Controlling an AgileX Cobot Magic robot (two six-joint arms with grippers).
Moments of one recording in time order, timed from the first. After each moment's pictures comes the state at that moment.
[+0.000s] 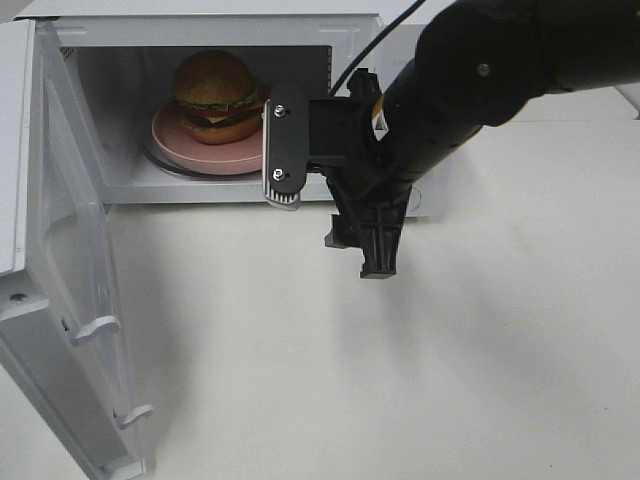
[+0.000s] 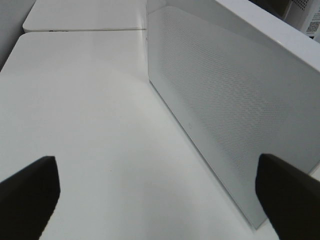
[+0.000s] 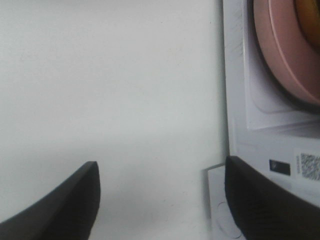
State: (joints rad) left arm 0.03 -0.01 -0.50 -0.14 1.04 0.10; right arm 0.71 1.71 -1.09 -0.16 0.39 -0.77
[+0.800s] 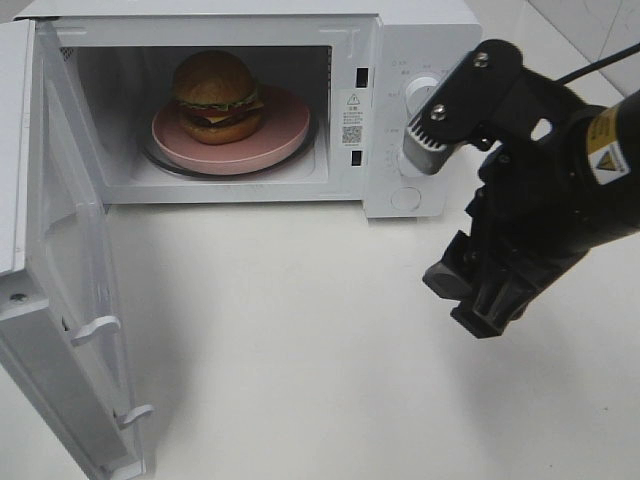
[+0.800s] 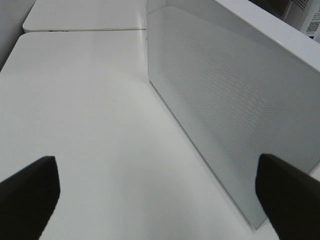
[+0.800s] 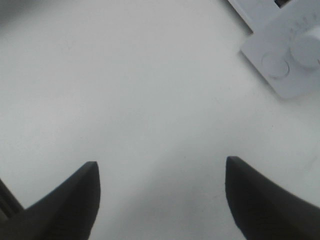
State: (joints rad) left arm 0.03 -0.01 -0.50 -0.14 1.04 0.10; right arm 0.71 1.25 -0.76 -0.15 0.52 -0.15
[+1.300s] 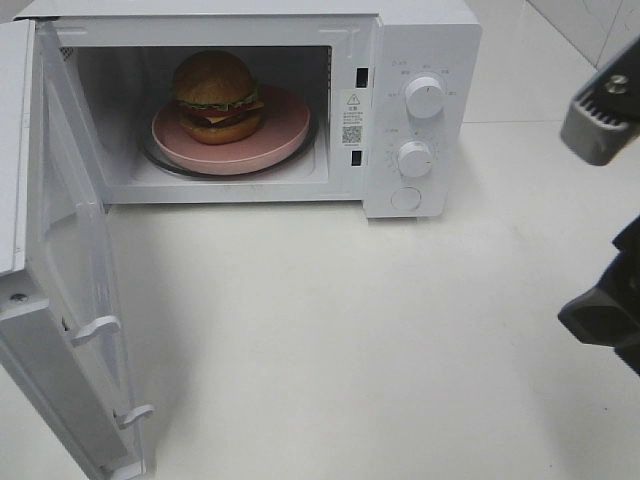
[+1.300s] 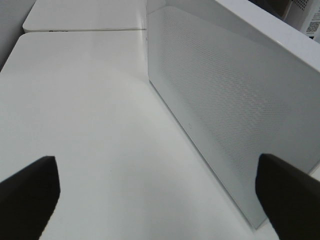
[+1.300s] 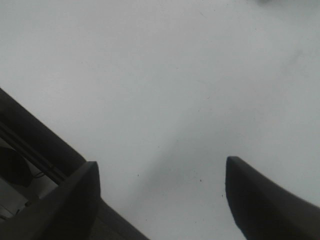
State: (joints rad) left arm 0.03 -0.01 -0.50 -0.14 1.04 0.10; right arm 0.71 0.96 -0.76 -0.15 0.94 0.00
